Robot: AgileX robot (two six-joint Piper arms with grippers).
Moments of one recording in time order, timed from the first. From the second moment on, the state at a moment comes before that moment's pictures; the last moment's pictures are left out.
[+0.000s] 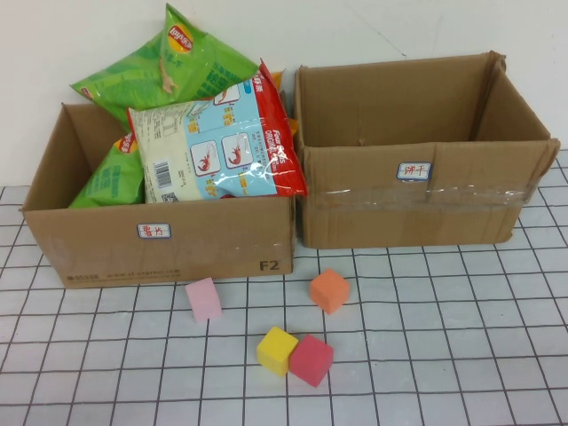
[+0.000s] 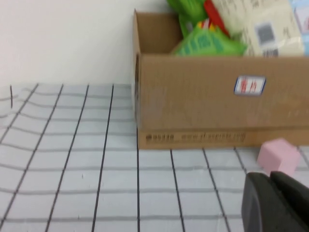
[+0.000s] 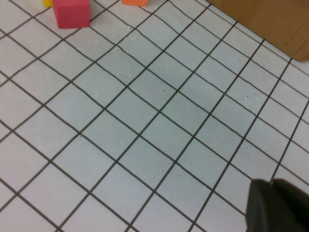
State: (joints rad) right arm 0.64 0.40 -0.36 -0.26 0.70 0.00; left arm -0.13 0.06 -0.09 0.04 0.28 -0.15
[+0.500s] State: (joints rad) right arm 0.64 0.40 -0.36 -0.26 0.70 0.00; left arm -0.13 -0.01 0.03 0.01 0.35 -0.10
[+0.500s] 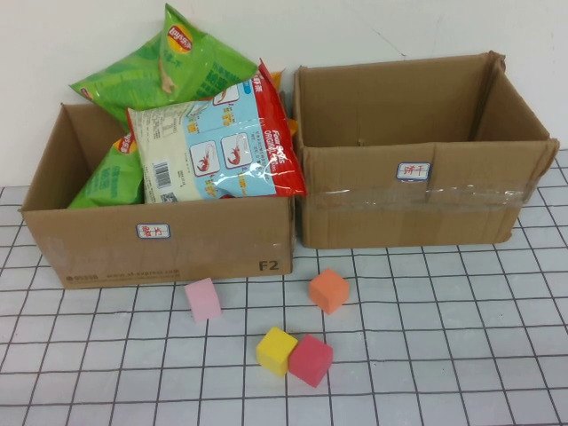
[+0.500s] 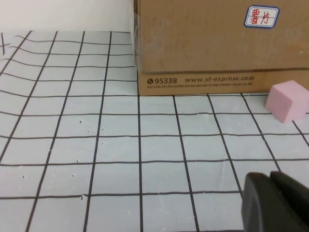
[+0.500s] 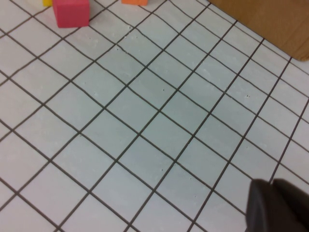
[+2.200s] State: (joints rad) right arm 0.06 0.01 -0.34 -0.28 0.71 0.02; left arm -0.13 -0.01 0.02 0.00 0.37 -0.09
